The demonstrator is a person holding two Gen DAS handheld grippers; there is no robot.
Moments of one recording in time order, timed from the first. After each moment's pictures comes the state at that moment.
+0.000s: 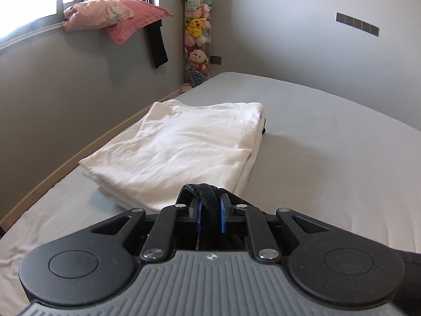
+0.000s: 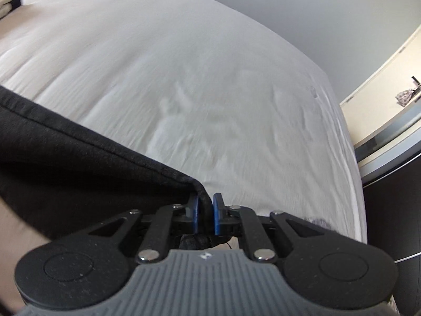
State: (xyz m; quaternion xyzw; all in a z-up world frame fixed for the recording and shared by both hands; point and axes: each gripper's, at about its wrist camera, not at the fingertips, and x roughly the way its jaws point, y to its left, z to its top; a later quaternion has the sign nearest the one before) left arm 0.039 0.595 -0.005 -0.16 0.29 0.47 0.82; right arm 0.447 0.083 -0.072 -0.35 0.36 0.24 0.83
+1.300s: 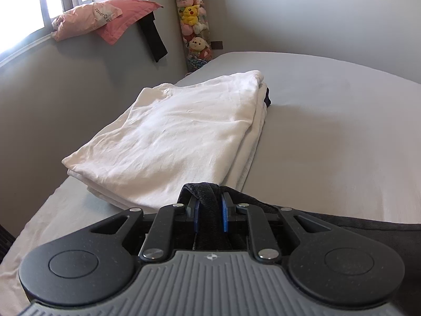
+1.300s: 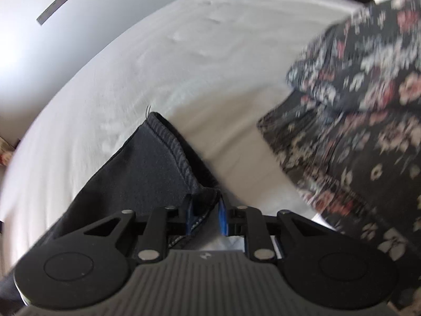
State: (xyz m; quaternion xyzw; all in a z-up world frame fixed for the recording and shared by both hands) left arm 0.077 0.598 -0.054 -0.11 0.35 0.49 0.79; right arm 0.464 -0.023 -0.154 0.13 0.46 0.11 0.87
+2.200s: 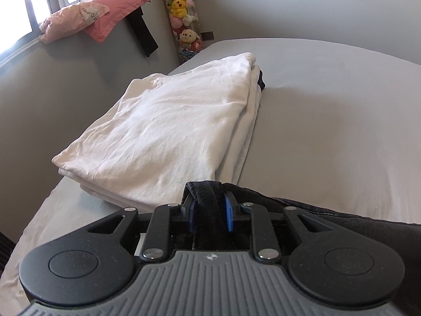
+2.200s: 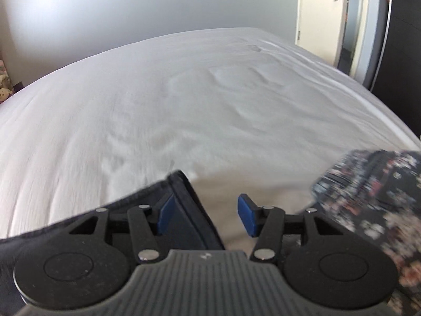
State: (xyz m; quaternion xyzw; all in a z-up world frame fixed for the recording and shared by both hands) left arm 0.083 0.602 -0.073 -0.10 0.37 0.47 0.79; right arm 0.525 0.026 -0.125 -0.03 0.39 0.18 0.90
